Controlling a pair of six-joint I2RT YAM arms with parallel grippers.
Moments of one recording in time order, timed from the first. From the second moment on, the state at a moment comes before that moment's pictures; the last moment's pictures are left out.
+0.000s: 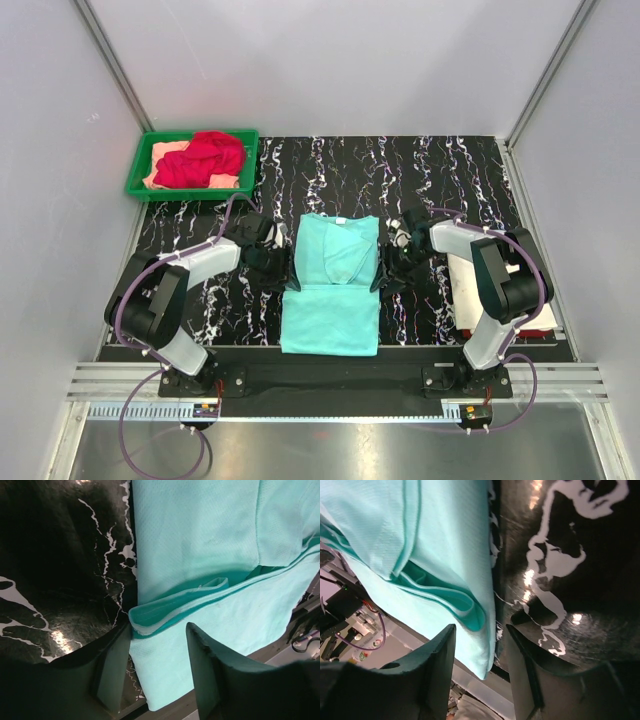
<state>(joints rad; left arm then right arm) -0.43 1.58 0.82 -0.43 0.43 -0.48 0.31 1.76 0.95 -0.61 -0.59 0.42</state>
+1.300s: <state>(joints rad) -0.43 1.57 0.85 -0.30 0.58 -0.50 0.33 1.71 1.01 -0.60 -0.61 0.45</state>
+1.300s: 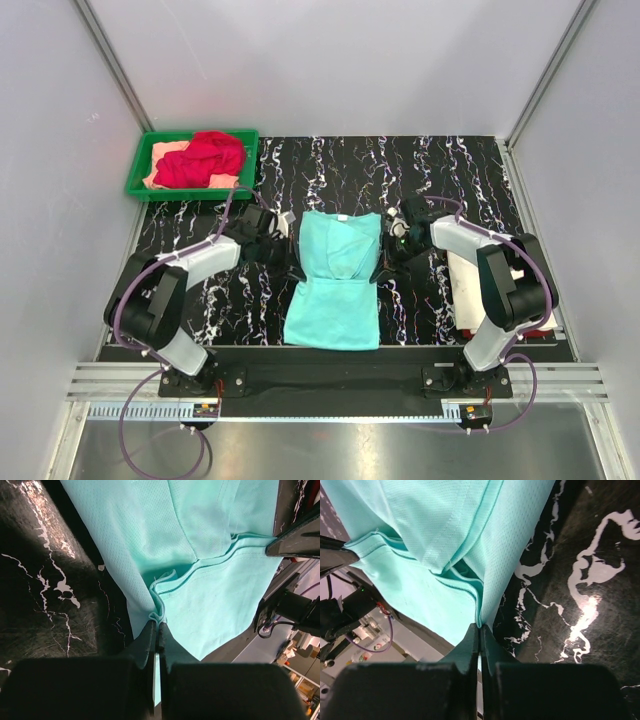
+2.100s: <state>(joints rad) -0.43 1.71 1.01 -0.47 0.32 -0.37 0.33 1.80 1.03 -0.63 -0.43 0.45</state>
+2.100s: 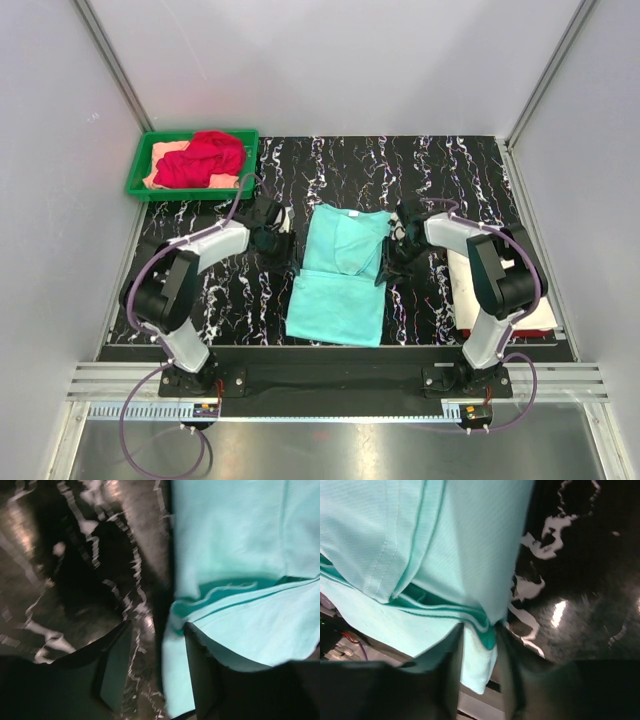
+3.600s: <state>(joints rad) -0.43 1.67 1.07 -0.48 0.39 -0.36 0.33 1.68 1.13 -0.71 -0.36 0.51</state>
